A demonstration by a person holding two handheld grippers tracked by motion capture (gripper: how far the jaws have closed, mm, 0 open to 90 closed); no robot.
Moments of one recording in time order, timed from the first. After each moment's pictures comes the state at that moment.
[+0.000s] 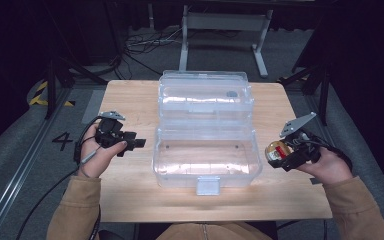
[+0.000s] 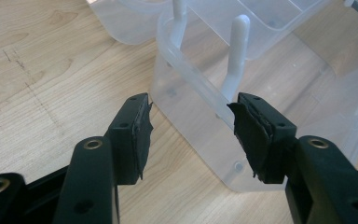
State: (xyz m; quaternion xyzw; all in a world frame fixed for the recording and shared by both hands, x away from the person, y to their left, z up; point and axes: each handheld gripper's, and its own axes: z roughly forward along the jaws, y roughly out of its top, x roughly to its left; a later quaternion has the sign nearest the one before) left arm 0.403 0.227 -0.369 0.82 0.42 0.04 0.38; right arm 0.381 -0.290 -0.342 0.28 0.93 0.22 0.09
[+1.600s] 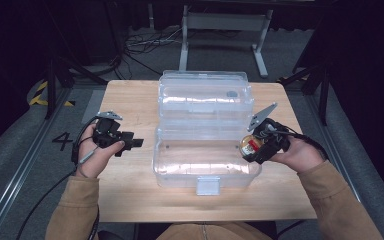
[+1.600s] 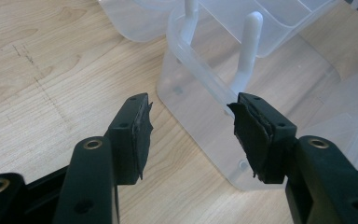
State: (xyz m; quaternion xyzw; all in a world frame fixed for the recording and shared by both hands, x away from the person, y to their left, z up) left arm 0.403 0.234 -0.371 0.82 0.43 0.04 0.38; right arm 0.405 -0.215 -0.335 0.21 0.95 0.20 0.07
